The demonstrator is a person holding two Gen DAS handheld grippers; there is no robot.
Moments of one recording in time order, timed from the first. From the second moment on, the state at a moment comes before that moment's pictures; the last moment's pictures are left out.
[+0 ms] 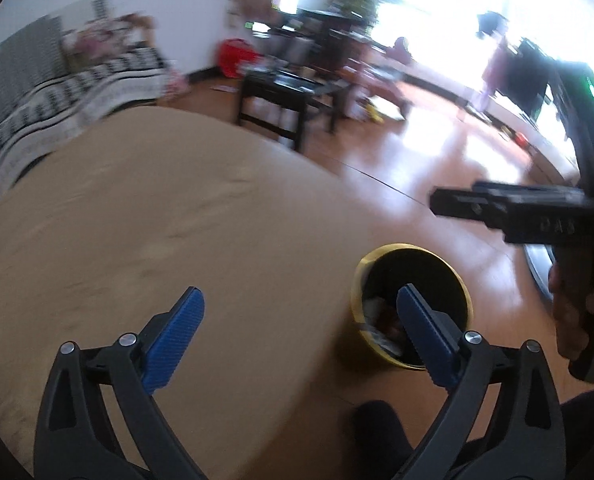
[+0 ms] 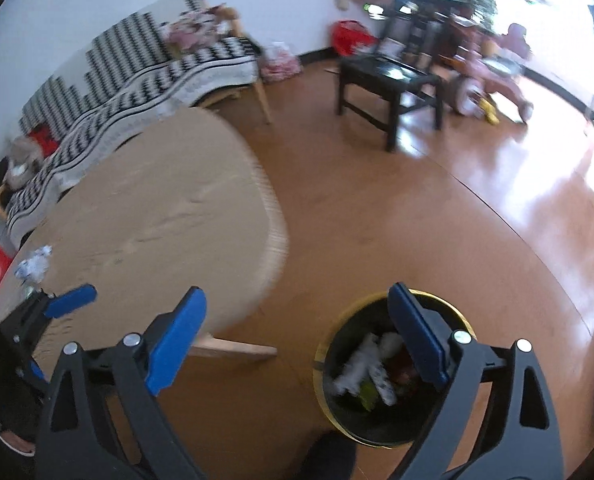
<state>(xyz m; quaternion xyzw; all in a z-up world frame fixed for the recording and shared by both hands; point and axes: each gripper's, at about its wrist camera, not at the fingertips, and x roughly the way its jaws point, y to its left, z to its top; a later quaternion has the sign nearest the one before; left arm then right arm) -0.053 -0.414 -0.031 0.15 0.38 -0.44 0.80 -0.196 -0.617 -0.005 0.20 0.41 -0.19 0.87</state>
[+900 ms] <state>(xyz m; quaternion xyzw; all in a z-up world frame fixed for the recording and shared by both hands) 0.088 -0.076 -0.041 0.05 0.43 -0.15 0.89 0.055 -0.318 -0.017 0.09 0.45 0.04 0.89</state>
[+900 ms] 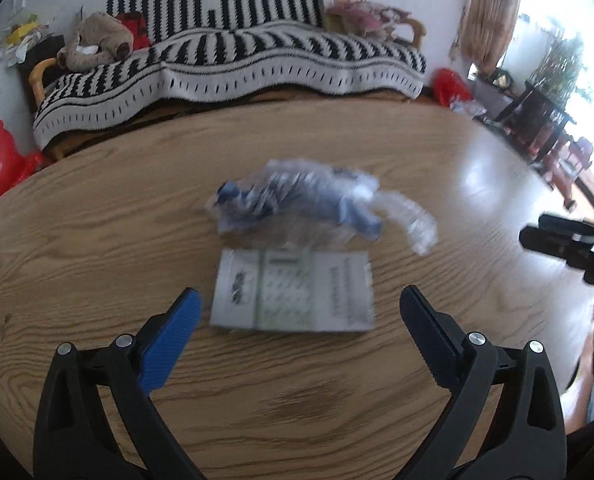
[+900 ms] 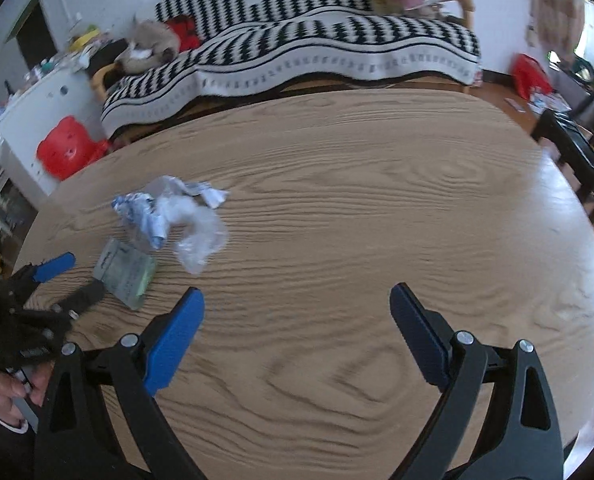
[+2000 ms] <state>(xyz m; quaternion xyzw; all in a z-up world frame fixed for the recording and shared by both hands) 0.102 0.035 -0.045 0.03 0.46 -0.02 0.88 0.120 -0.248 -0.060 0.05 0.48 0.08 0.87</state>
